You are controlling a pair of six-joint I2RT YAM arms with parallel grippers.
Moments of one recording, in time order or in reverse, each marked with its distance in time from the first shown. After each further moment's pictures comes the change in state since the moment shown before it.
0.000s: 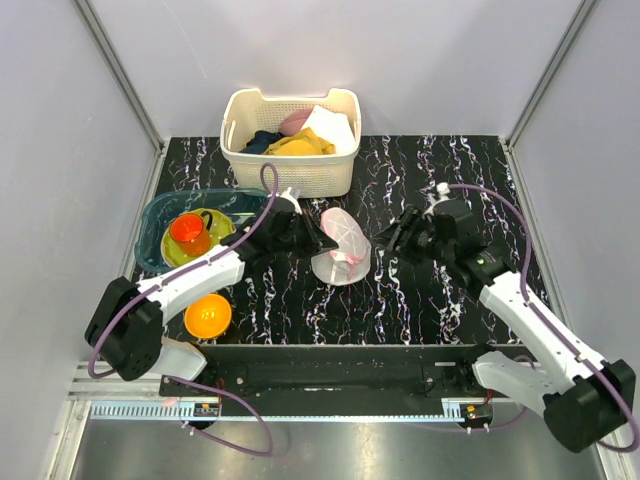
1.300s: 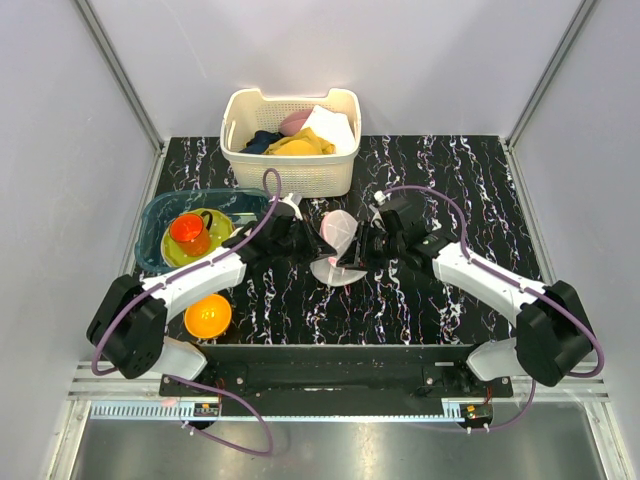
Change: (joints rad) left arm 0.006 0.012 -0.041 0.002 0.022 0.023; right arm 0.224 0.370 0.094 0.110 -0.120 -0.104
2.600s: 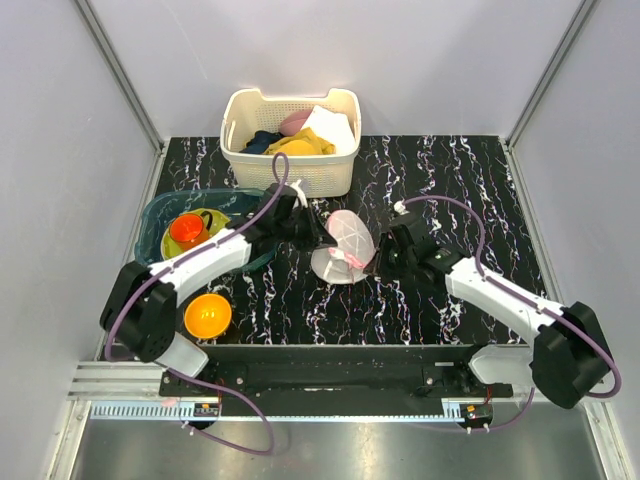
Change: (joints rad) left arm 0.061 0.054 0.108 -0.114 0.082 0.132; right arm 0.001 -0.111 -0.116 -0.087 0.274 -0.049
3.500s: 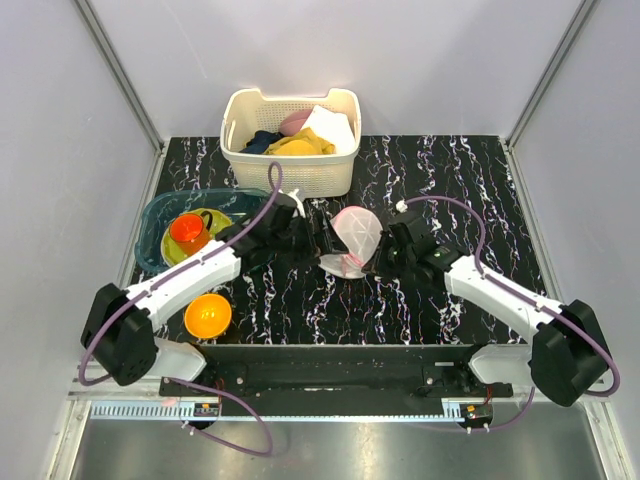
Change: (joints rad) left arm -0.061 -0.120 0.047 -0.182 -0.044 -0.028; right arm -0.001 -0.013 0.013 -0.024 0.003 0.074
